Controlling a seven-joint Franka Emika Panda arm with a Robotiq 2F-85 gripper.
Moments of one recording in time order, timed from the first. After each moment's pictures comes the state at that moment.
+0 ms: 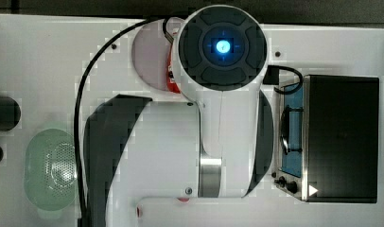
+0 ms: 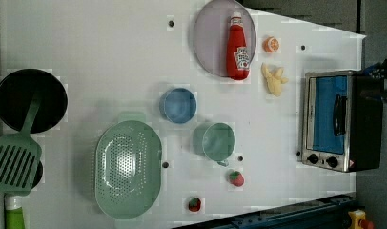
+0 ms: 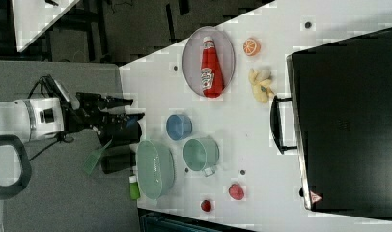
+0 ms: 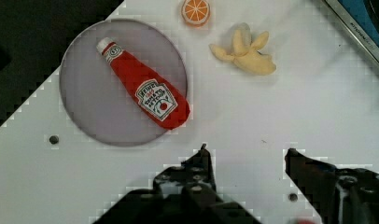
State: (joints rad) arm -0.02 -0.02 0.02 -1.78 0.00 0.22 -0.01
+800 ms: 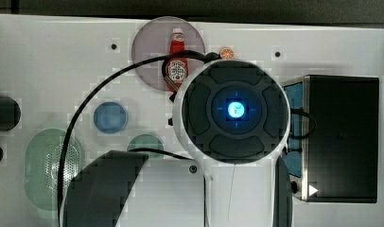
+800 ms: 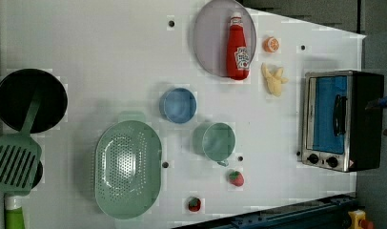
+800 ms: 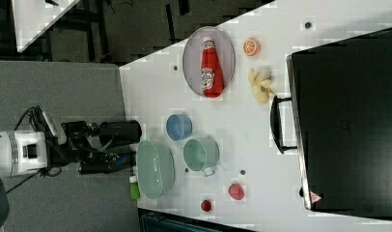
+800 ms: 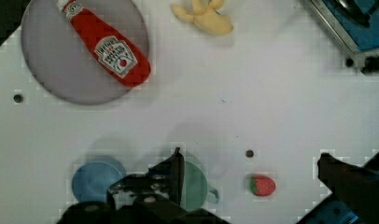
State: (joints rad) arm -0.11 -0.18 0.09 -1.85 0.02 0.08 -0.06
